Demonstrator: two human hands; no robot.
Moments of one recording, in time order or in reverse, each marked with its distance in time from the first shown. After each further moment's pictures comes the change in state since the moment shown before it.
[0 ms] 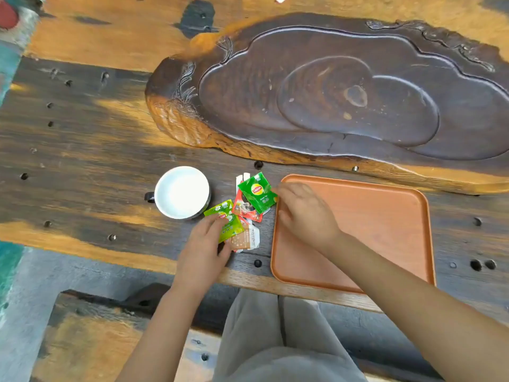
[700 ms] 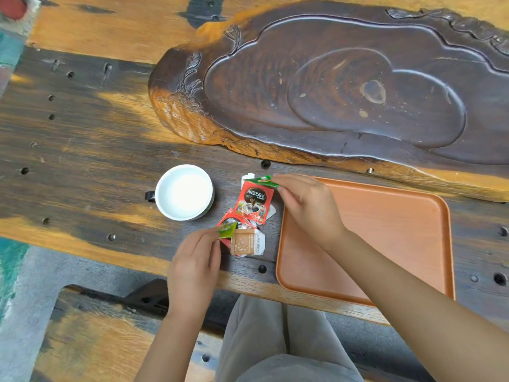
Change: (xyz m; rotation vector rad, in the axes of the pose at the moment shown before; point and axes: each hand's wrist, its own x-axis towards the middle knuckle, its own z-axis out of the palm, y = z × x) left_hand -0.019 0.001 0.002 0.054 0.422 0.044; right_hand 0.021 -0.007 -0.005 0.211 0.349 -0.180
